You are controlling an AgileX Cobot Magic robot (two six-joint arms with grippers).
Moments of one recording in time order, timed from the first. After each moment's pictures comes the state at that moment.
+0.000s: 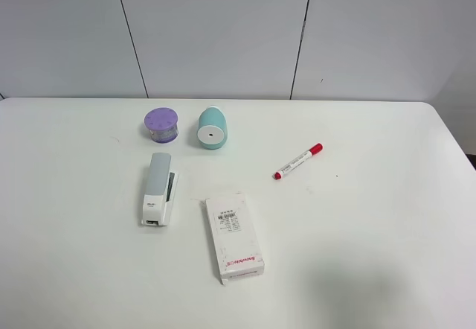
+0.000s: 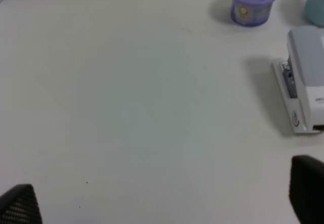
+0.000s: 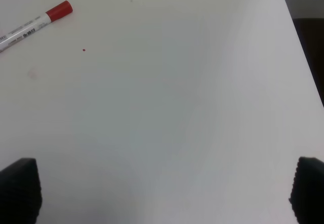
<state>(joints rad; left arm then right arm) -0.06 -0.01 -0.51 0.08 1.05 -0.03 -0.08 0.08 -0.48 0.00 1.06 0.01</state>
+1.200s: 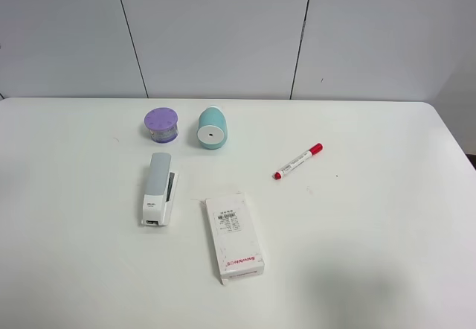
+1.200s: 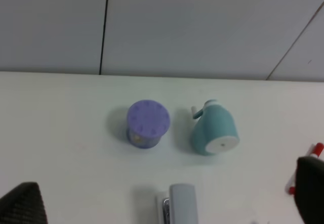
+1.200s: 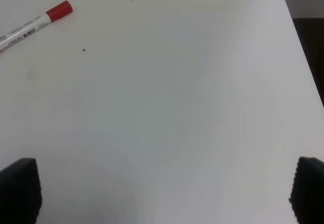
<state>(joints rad) -0.10 0.85 -1.03 -0.24 0.72 -0.07 -0.08 0.08 -0.48 0.00 1.06 0.01</state>
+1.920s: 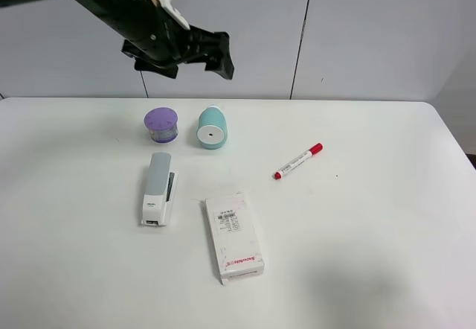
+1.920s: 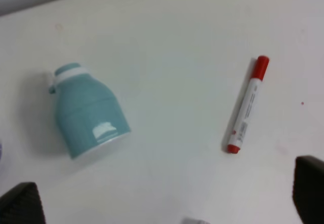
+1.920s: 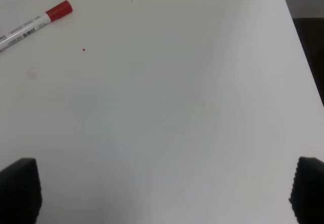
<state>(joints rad) -0.53 1.82 -1.57 -0.21 0.71 -0.08 -0.08 0.08 -0.48 0.00 1.06 0.01</state>
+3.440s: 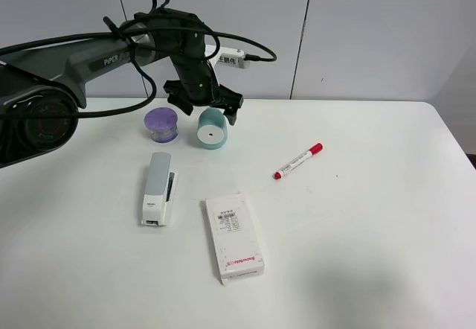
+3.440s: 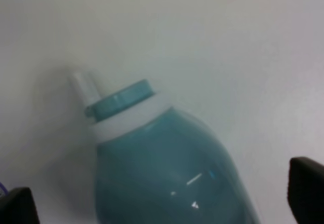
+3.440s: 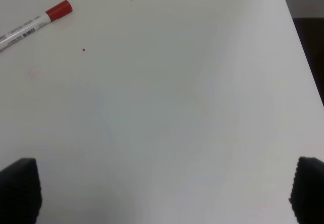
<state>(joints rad) -0.49 2.43 -2.12 -0.03 0.94 -0.11 -0.08 0.08 -0.48 0.00 1.06 0.01</state>
